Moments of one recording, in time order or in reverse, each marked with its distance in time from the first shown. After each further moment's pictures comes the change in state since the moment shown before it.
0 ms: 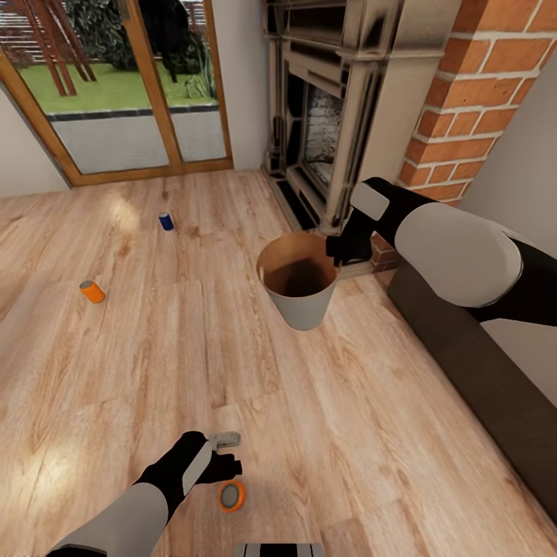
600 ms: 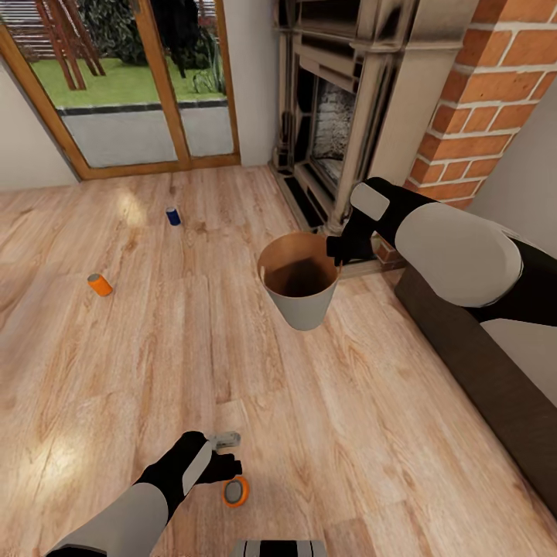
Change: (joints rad) left arm 0.000 0.000 0.001 0.000 0.000 -0.001 0.001; right arm 0.000 -0.001 0.003 0.000 0.003 0.000 0.000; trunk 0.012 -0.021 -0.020
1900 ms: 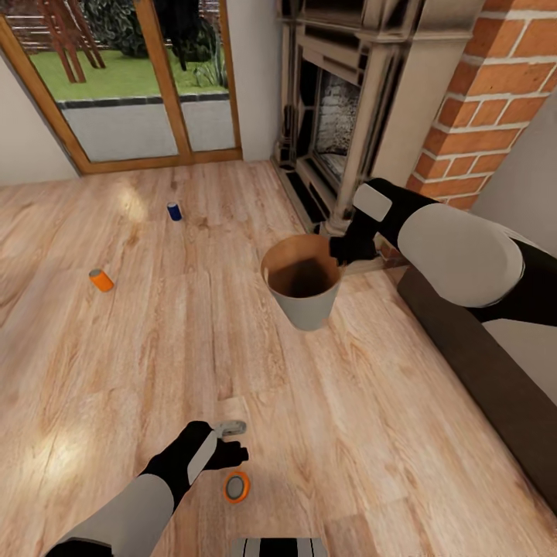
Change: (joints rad) left arm -0.021 -0.018 -0.003 -0.037 0.001 0.005 -0.009; right arm 0.003 -0.010 0.007 0.000 0.008 0.000 0.000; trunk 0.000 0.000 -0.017
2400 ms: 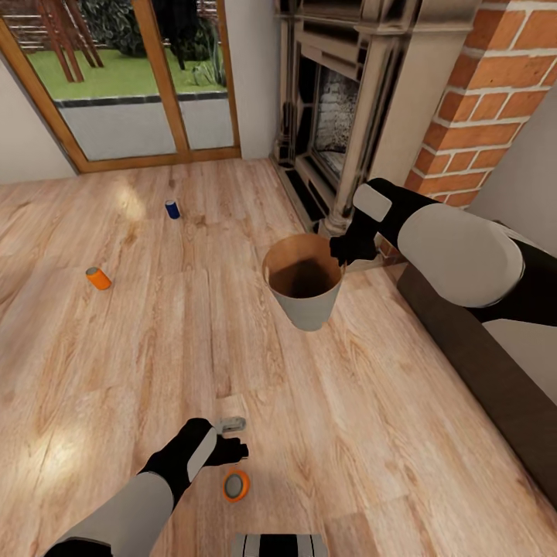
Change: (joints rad) left arm -0.003 0.002 0.000 -0.019 0.000 0.005 -0.002; right arm 0.000 0.000 0.004 0.000 0.005 0.000 -0.001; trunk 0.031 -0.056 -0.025
